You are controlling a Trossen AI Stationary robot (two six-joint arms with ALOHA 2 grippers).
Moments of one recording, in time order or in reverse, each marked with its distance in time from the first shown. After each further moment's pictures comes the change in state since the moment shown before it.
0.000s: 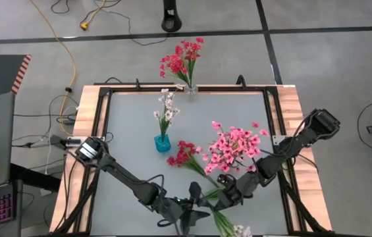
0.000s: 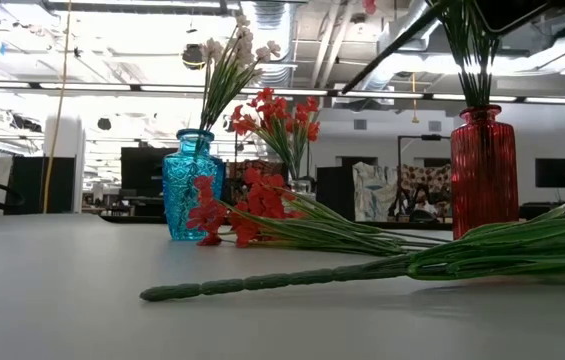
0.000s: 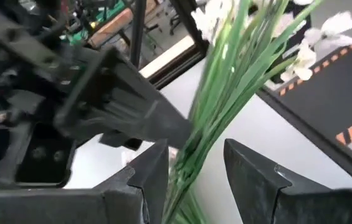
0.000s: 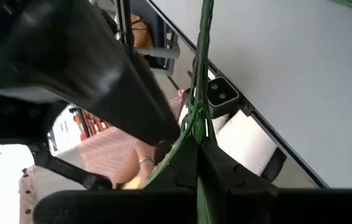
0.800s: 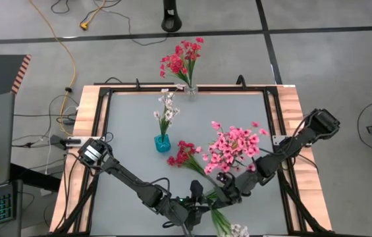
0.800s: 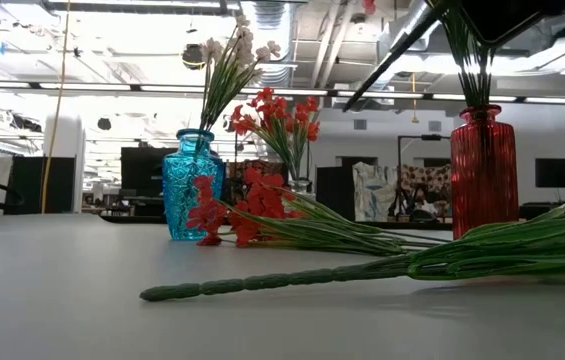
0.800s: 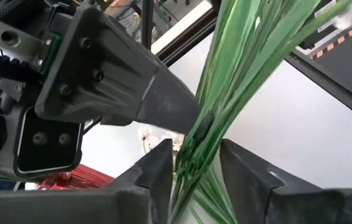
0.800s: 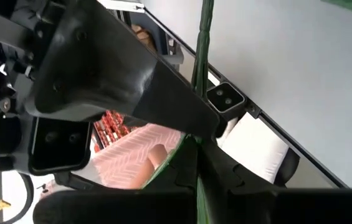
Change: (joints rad) left arm 0.009 0.051 0.067 -0.109 -0.111 0.013; right arm -0.019 0.000 0.000 0.010 0.002 0.094
